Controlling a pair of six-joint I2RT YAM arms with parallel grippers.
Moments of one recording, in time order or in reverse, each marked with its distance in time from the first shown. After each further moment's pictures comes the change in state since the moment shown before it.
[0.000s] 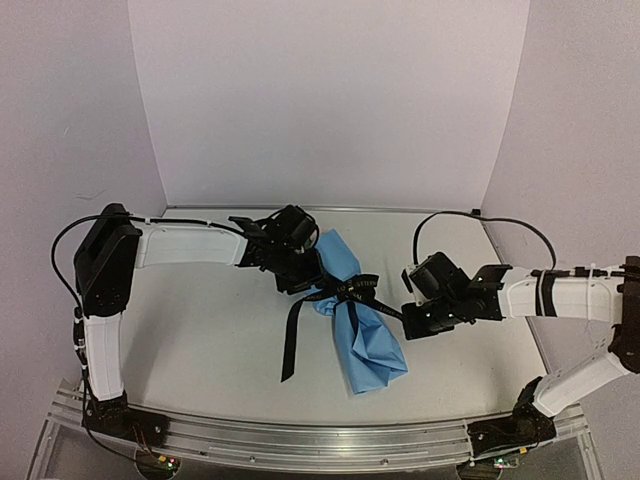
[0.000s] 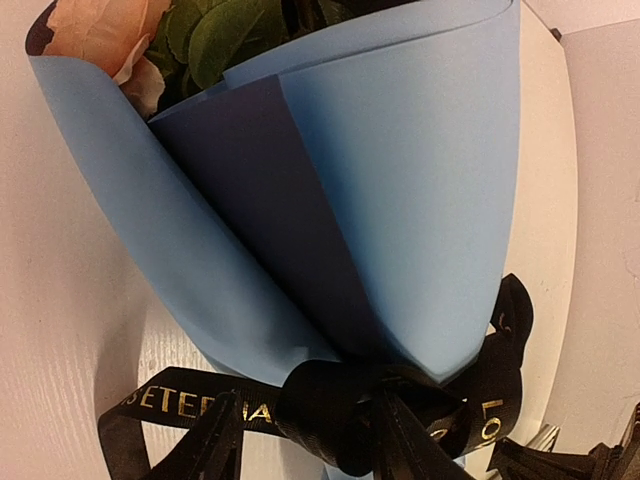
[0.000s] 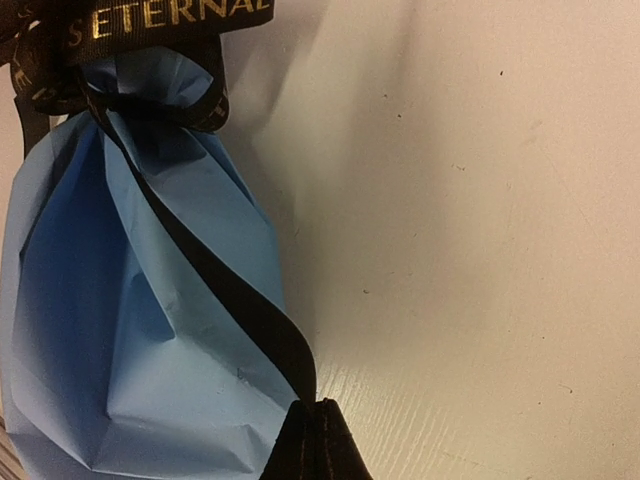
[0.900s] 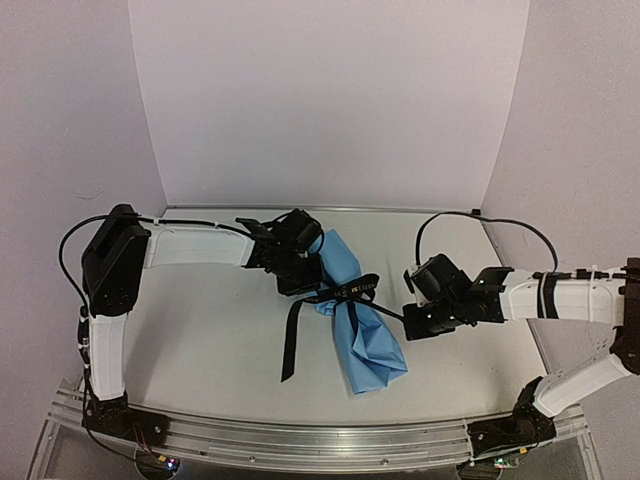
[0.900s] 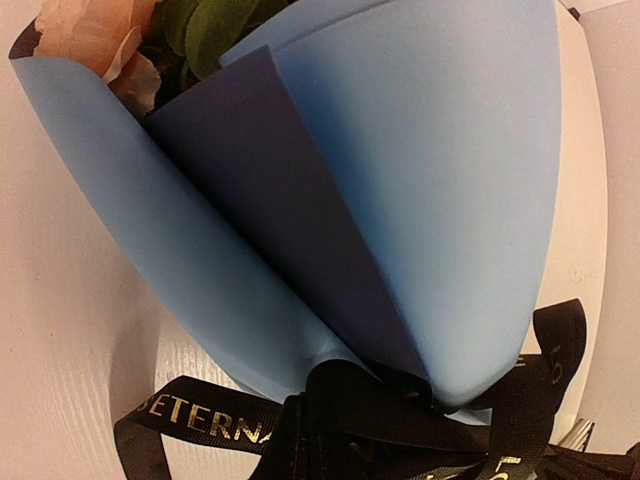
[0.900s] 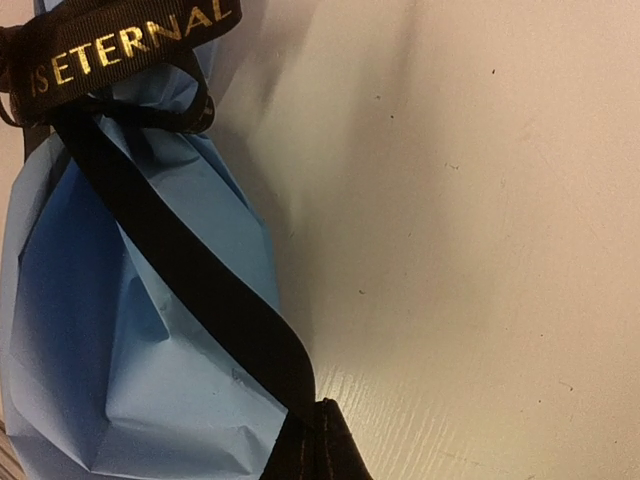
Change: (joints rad) left arm -0.006 0.041 0.039 -0.047 -0.031 0.062; right arm 0.000 -0.013 -0.018 0.015 0.011 0.018
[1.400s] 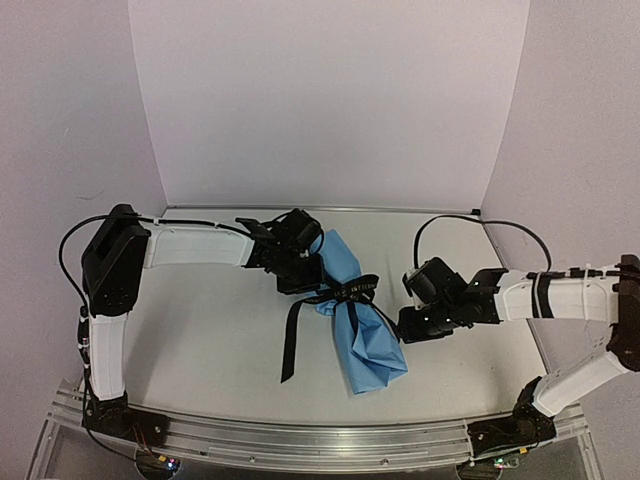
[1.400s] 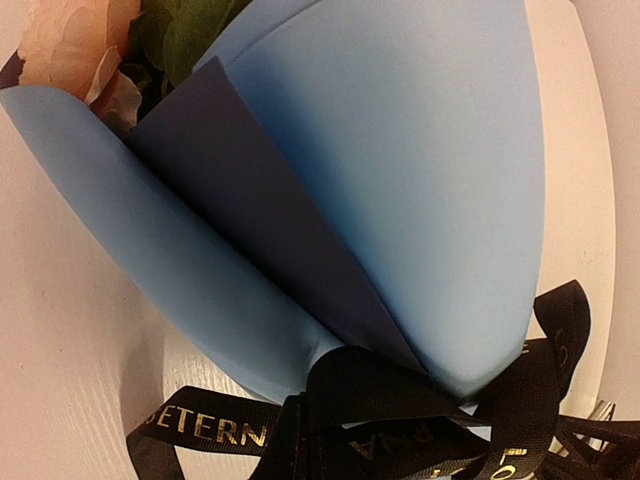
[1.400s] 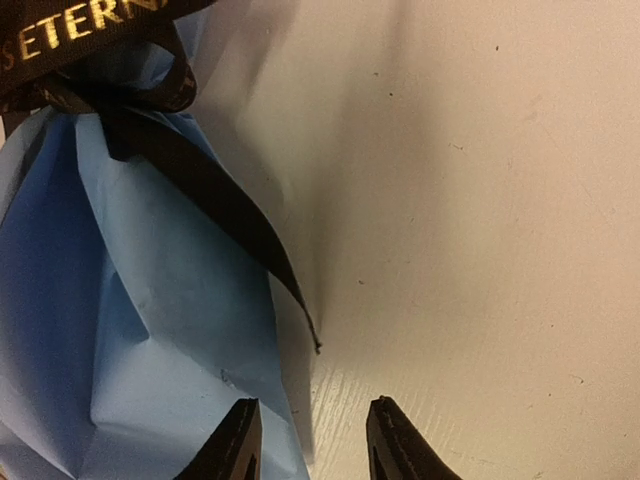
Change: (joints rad) left arm -0.002 0.000 0.000 0.000 0.004 0.083; right arm 0.013 0.035 -0.001 0.000 0.006 0.030
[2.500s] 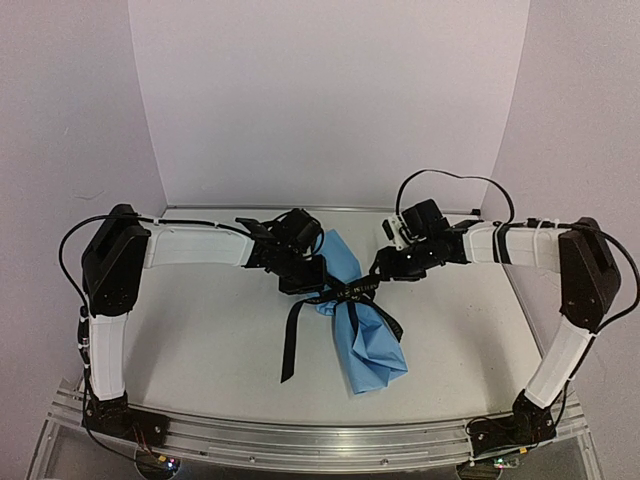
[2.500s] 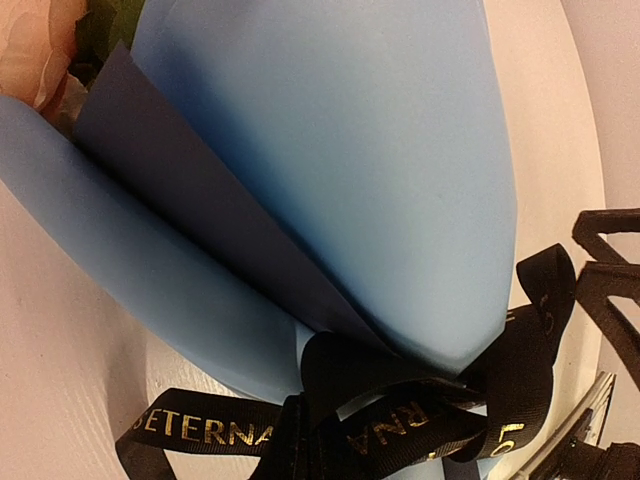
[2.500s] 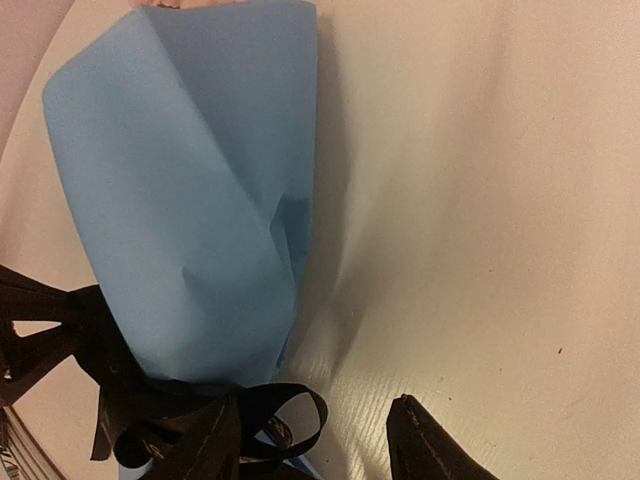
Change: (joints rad) left arm 0.000 0.000 0.000 0.015 0.058 0.058; right arm -0.270 0.334 0.398 0.142 -0.316 -0.226
